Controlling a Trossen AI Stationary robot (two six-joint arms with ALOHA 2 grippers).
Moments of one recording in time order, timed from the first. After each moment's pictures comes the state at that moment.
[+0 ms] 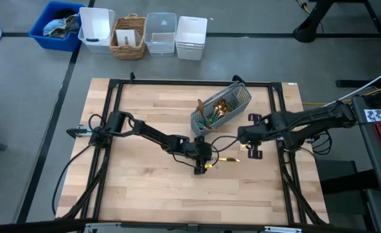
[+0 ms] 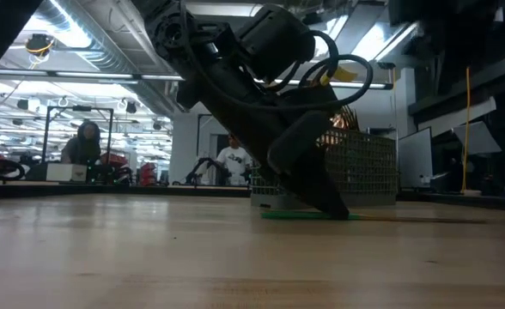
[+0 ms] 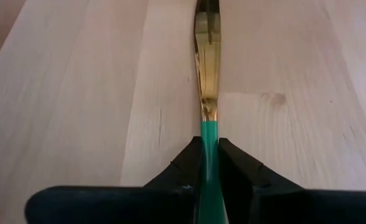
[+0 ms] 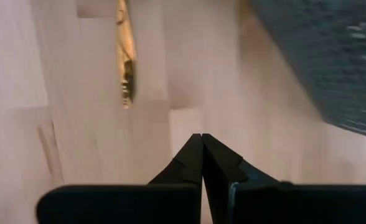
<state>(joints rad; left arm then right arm) -0.14 2.16 1.28 0.09 -0.10 -0.13 0.21 1.28 1.17 -1.28 0.15 0.24</state>
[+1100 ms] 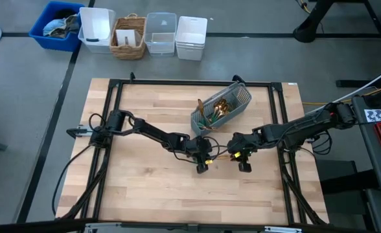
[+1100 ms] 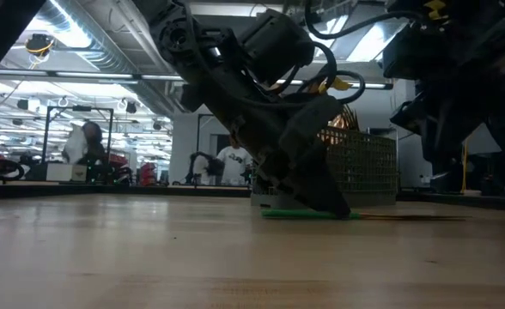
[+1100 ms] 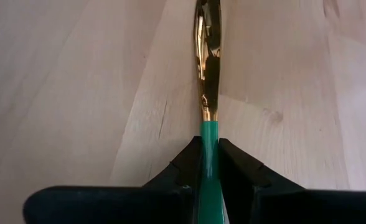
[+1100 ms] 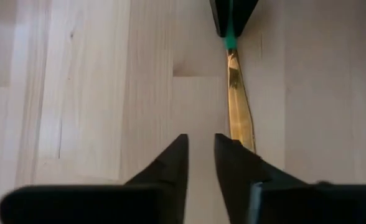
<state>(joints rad) -0.11 2.16 1.29 0.09 -0.02 -0.37 0.21 1.28 0.70 -0.47 -0.15 0.24</state>
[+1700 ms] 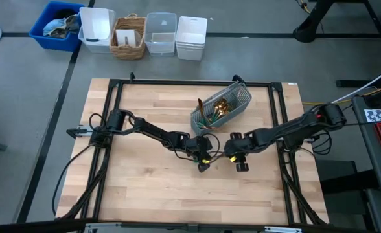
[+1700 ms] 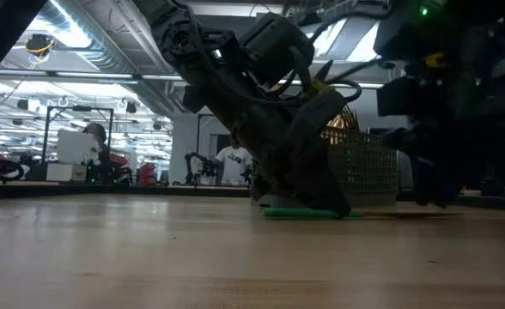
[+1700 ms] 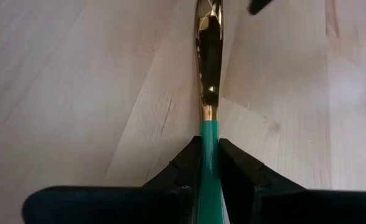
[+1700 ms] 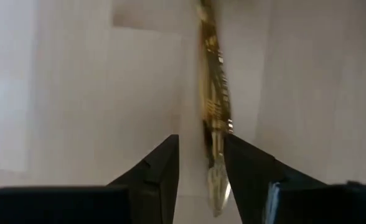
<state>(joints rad) -0.11 2.16 1.29 0.09 0.02 -0.50 0.21 1.45 0.70 -0.47 -0.03 0.10</state>
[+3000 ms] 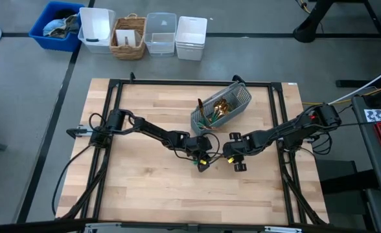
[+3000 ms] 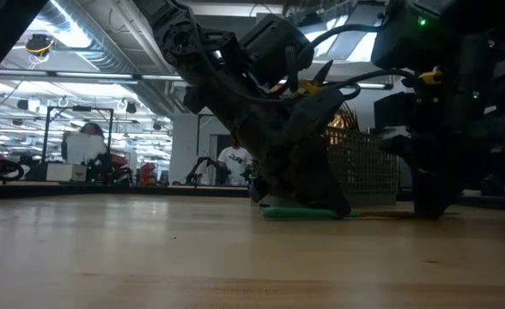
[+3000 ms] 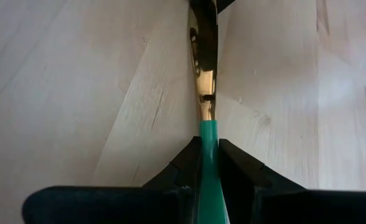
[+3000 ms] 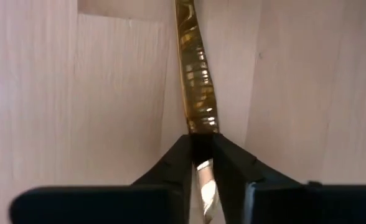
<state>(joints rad) -0.10 2.16 1.29 0.10 0.07 -0.52 0.21 1.54 0.71 -0.44 0.07 0.09</state>
